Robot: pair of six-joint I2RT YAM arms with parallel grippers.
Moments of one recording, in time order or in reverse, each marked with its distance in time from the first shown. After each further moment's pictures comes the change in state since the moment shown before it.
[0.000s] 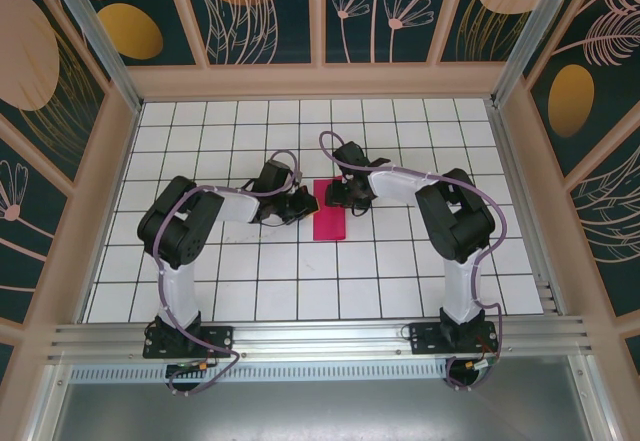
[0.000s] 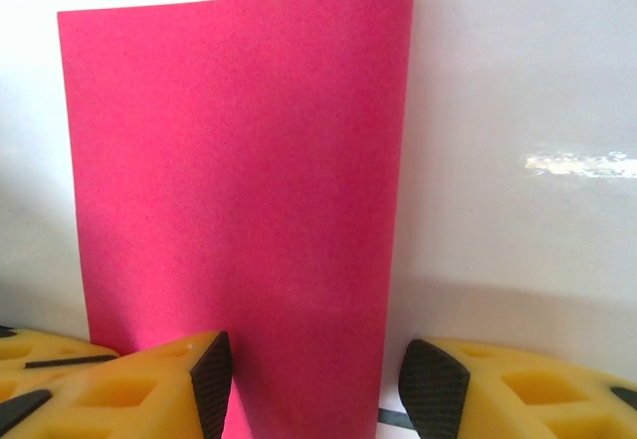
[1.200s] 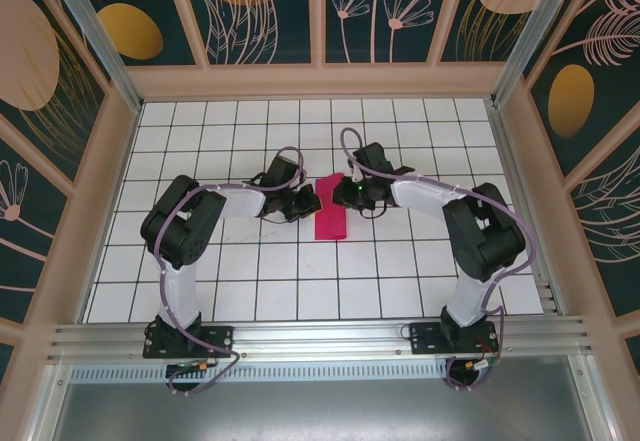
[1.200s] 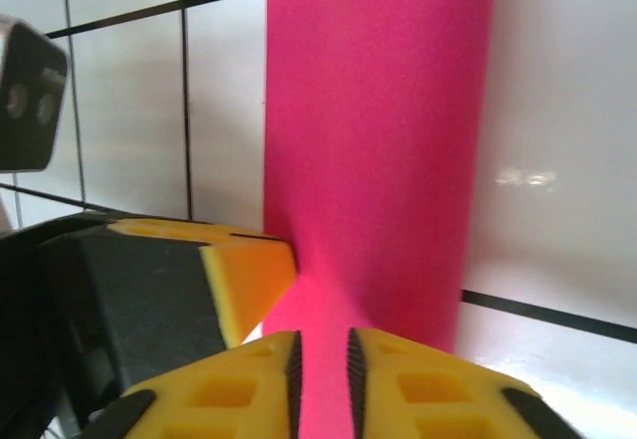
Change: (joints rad) left arm -0.026 0.013 0.088 -0.158 -0.083 0.022; right arm -0.061 -0.227 -0.193 0.182 -0.253 0.060
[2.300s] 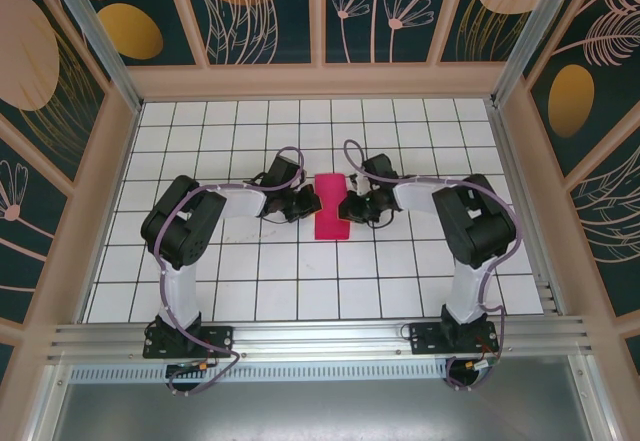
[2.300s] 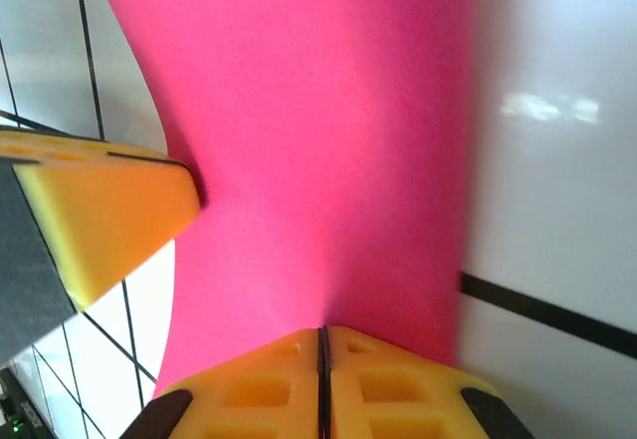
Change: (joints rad) left arm -0.005 0.001 0.004 -0.014 -0.019 -0.008; right arm -0.077 0.093 -0.098 0.060 -0.196 -0.113
